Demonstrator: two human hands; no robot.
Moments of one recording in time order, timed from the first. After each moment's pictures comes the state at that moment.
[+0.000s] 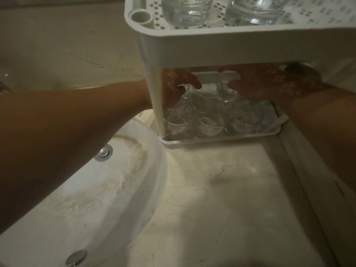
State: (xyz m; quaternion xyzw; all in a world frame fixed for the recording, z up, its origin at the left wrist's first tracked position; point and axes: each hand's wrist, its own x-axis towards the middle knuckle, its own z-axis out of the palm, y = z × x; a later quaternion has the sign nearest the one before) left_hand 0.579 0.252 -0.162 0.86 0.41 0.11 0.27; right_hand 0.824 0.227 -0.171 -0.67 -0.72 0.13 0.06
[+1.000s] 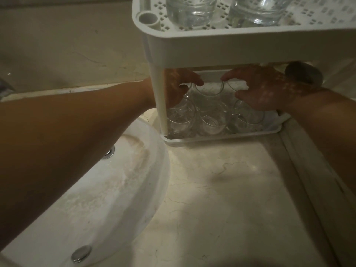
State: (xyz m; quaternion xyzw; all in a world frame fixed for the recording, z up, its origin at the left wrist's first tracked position) left_hand 0.580 0.252 -0.159 0.85 0.42 0.10 0.30; right_hand 0.824 0.197 -0.160 -0.68 -0.71 0.18 0.06
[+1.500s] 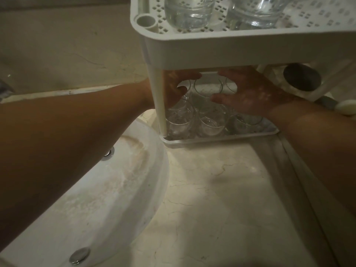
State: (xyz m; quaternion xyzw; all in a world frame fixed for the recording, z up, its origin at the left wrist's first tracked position) left_hand 0.579 0.257 -0.163 0.84 0.43 0.09 0.30; right_hand 0.798 0.196 -0.168 -0.73 -0.66 0.17 0.09
